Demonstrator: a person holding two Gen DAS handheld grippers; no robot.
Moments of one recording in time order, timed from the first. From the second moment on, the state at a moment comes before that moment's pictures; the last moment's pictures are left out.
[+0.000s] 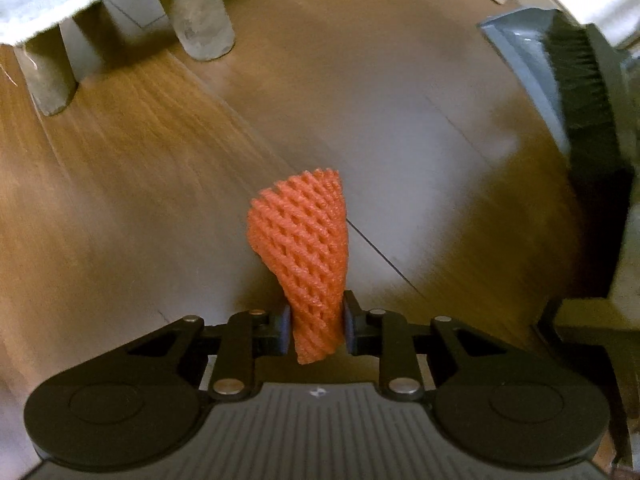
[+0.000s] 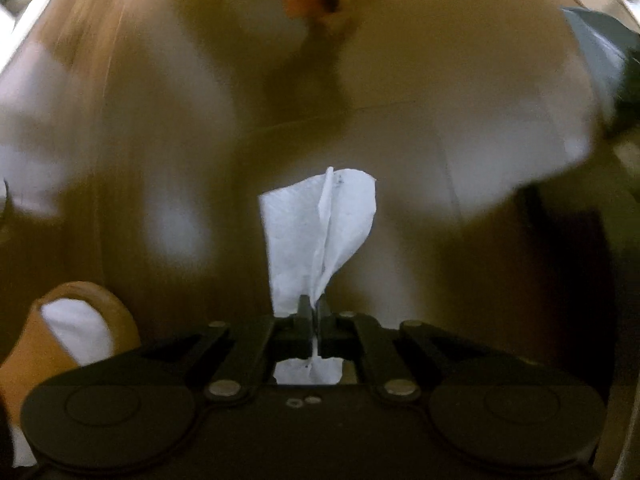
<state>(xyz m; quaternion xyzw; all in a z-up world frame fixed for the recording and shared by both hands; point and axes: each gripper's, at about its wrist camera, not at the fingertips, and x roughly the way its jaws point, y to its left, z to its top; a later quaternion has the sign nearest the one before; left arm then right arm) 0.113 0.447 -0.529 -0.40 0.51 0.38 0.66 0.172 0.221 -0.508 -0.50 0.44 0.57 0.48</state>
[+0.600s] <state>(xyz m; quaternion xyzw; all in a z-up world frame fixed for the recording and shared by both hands) 0.107 0.380 -0.289 -0.35 0.45 0.27 0.78 0.222 0.126 -0.255 -0.35 0.42 0.53 0.65</state>
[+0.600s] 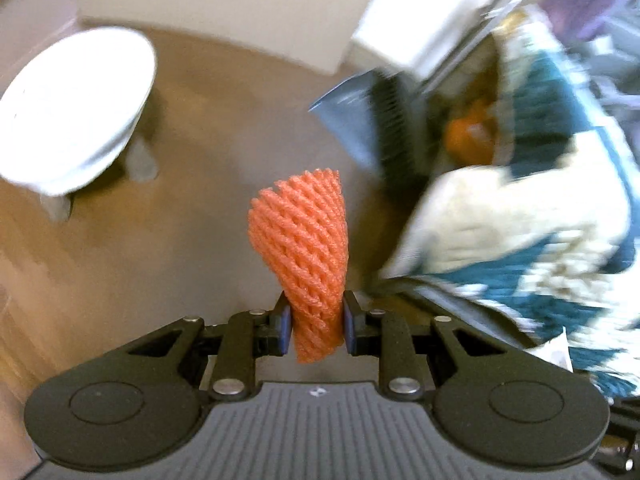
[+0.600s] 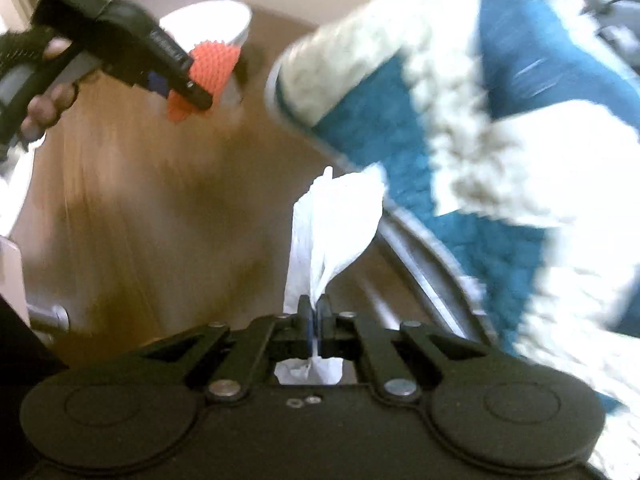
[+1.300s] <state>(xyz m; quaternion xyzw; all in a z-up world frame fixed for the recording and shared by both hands) 0.115 0.167 -0.015 -0.20 0.36 0.08 0.91 0.175 -0.062 0.007 -0.18 0.33 0.45 0.81</state>
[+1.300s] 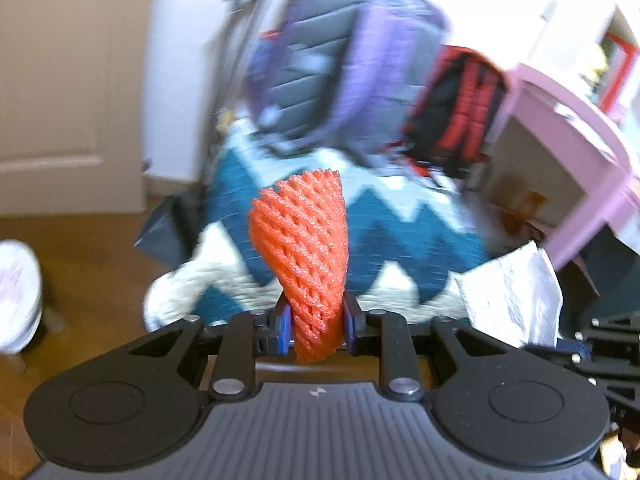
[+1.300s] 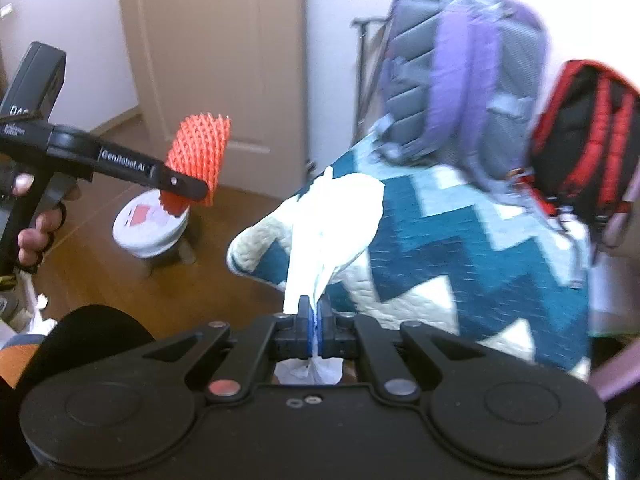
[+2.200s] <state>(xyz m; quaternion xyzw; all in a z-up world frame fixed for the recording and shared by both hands) 0.217 -0.207 0.156 -0.01 0.30 -0.23 0.93 0.153 -0.394 0.172 -0.04 0.24 0.20 0.95</state>
